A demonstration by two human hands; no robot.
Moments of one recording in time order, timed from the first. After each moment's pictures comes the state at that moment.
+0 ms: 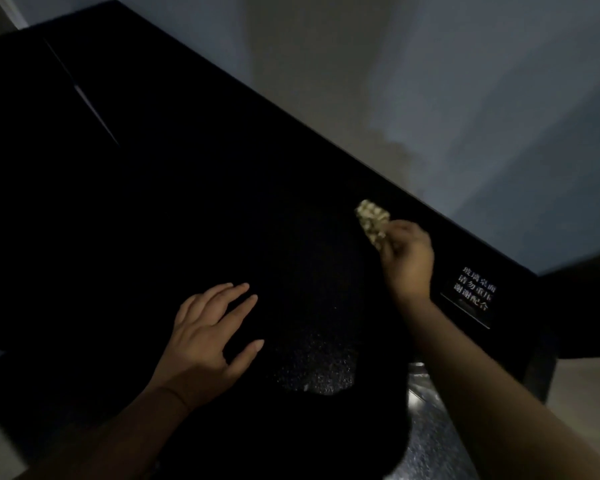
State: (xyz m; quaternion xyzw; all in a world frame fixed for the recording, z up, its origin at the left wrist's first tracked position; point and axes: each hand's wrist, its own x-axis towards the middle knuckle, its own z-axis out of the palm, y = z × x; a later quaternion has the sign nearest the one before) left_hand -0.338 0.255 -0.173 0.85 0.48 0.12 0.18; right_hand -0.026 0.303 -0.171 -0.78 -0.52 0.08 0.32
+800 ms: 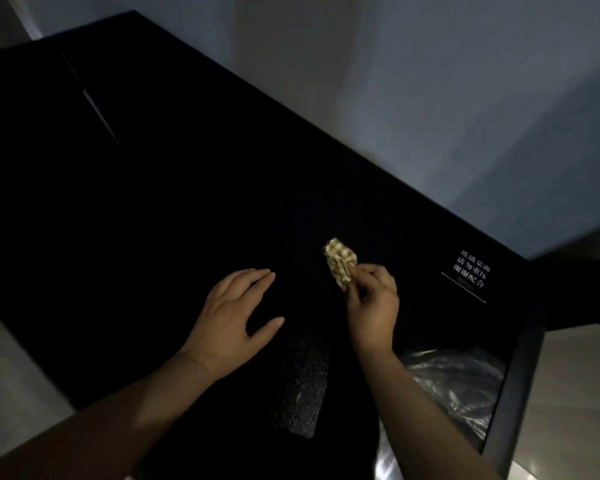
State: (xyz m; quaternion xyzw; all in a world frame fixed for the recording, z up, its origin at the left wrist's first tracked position) left_hand -0.349 0.241 -0.155 0.84 0.47 0.15 0.23; right_hand -0.129 0.218 -0.182 -0.77 -0.48 0.11 0.41
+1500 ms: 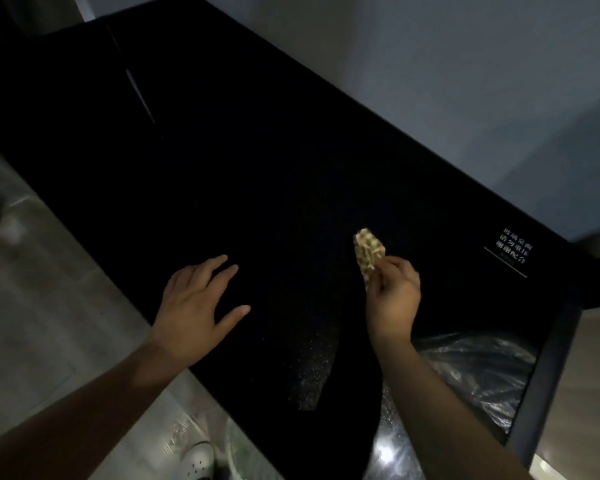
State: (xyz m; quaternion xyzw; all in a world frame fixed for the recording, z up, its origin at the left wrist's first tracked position) left_hand -0.479 0.207 -0.156 0.82 0.55 0.07 0.16; right_hand -0.198 0.182 -0.166 -0.81 -0.47 0.10 0.34
